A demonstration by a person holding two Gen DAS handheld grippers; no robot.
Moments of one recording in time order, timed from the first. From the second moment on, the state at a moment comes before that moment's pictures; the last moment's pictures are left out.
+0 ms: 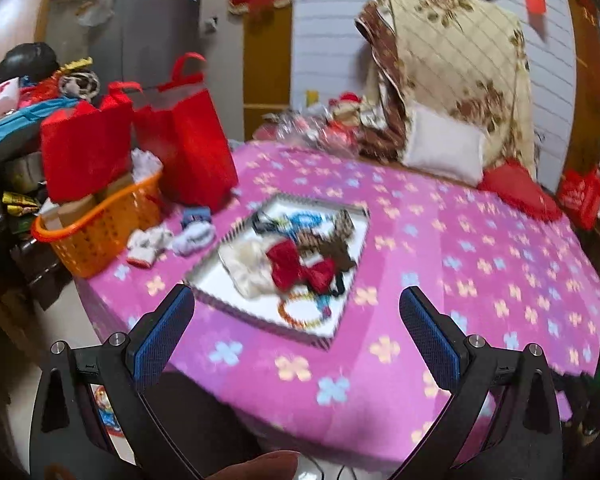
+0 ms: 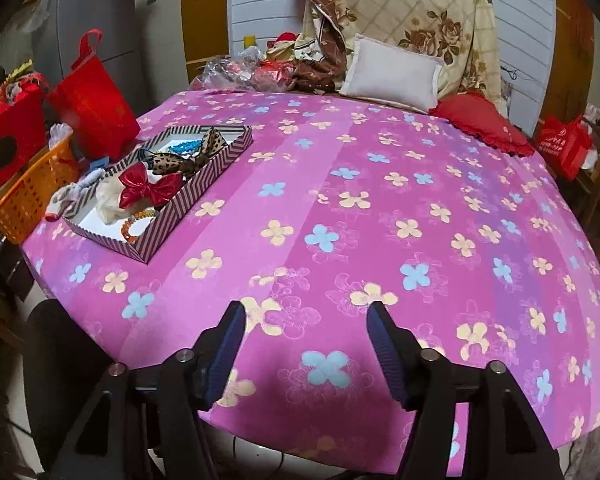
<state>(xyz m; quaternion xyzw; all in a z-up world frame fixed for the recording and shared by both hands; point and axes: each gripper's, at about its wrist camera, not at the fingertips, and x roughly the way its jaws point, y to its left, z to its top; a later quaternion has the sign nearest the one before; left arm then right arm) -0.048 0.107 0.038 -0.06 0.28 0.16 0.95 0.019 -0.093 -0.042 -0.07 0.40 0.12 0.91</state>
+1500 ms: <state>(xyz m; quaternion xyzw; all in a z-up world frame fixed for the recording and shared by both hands) -0.030 0.099 -0.020 -0.05 0.39 0.15 0.91 0.023 -0.072 -0.067 -0.11 0.42 0.10 0.89</state>
